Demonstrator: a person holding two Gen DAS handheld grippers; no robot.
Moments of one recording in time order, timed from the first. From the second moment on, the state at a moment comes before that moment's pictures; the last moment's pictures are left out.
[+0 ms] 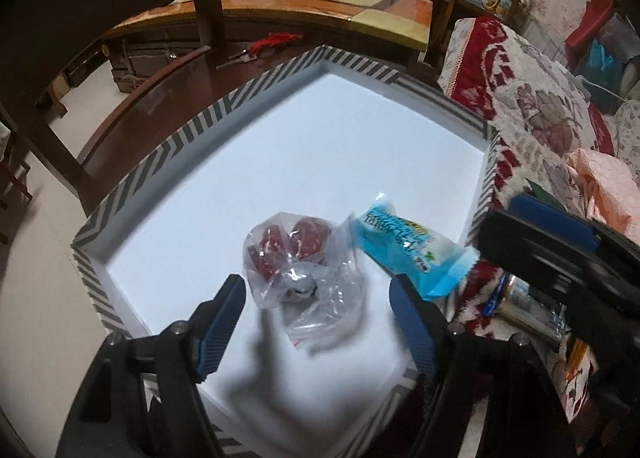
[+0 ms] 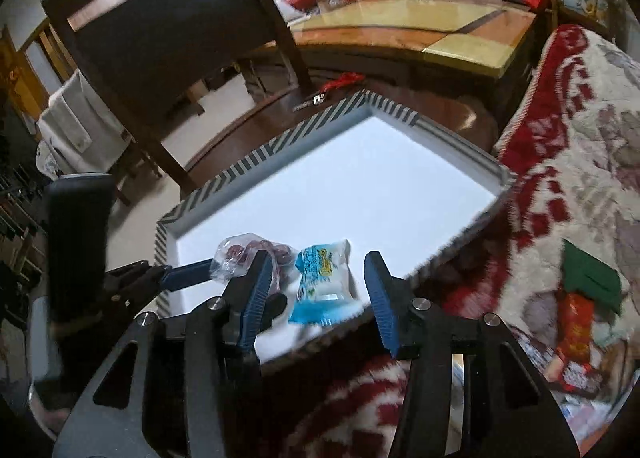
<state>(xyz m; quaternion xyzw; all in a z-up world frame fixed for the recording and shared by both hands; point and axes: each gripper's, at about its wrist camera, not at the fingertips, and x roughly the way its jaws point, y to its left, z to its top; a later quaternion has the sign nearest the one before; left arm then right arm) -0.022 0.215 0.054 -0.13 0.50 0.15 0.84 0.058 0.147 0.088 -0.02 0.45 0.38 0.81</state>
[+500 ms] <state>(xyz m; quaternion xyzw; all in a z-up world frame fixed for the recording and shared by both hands) -0.025 0.162 0.084 -0.10 0.48 0.11 0.87 0.014 0.029 0.093 0.01 0.45 0.31 0.84</state>
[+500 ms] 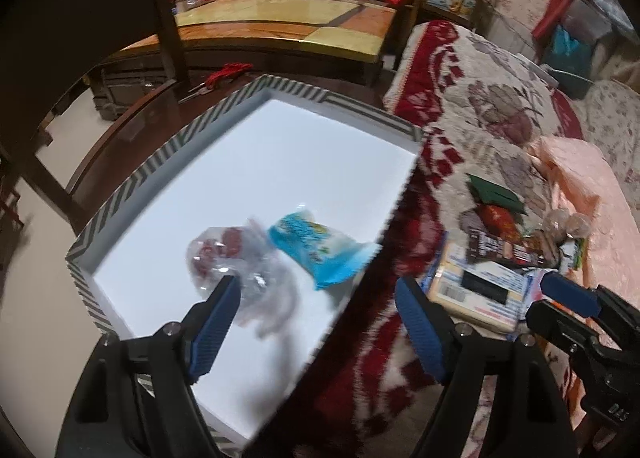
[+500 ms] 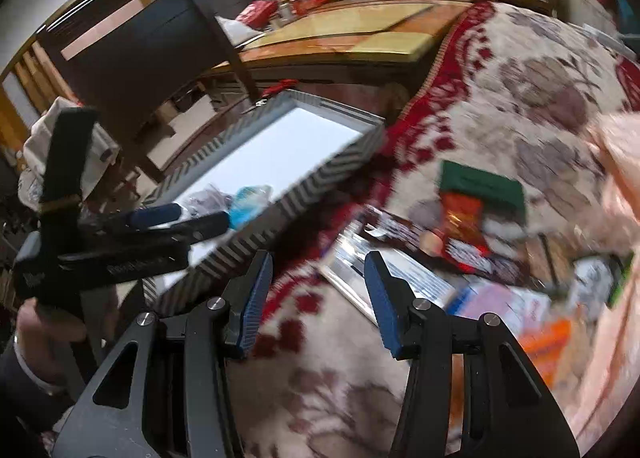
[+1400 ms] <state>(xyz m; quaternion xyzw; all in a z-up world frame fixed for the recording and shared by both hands) 0.048 0.074 0.075 -0.06 0.50 -0.01 0.86 0.007 -0.081 0.060 0.08 0.48 0.22 0.85</state>
